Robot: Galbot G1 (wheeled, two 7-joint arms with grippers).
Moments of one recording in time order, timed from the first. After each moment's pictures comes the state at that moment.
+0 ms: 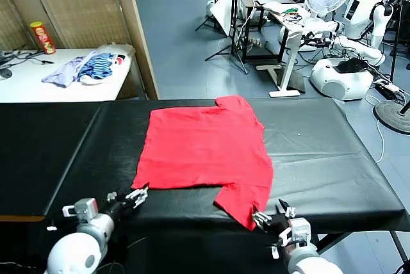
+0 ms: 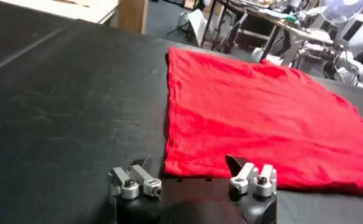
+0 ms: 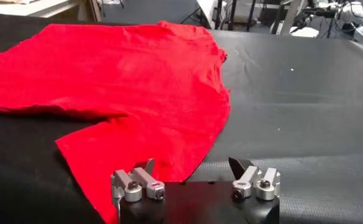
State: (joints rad) left arm 1.48 -1.14 -0.57 -2.06 -0.70 0.54 -0.17; right arm -1.59 1.37 0.41 2.22 0.13 -0.68 0.12
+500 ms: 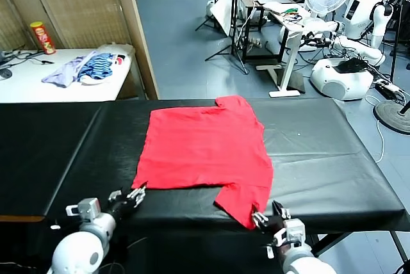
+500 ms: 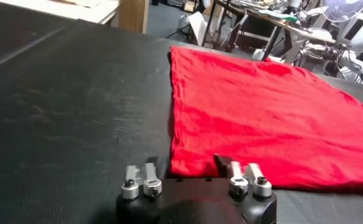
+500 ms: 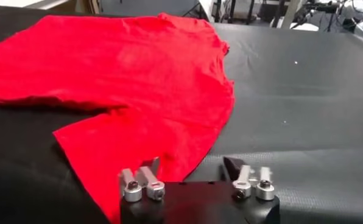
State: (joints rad) left arm 1.48 -1.16 -0.56 -2.03 -0.68 0.52 -0.15; right arm -1.62 1.38 0.40 2.20 0.13 -0.67 0.14
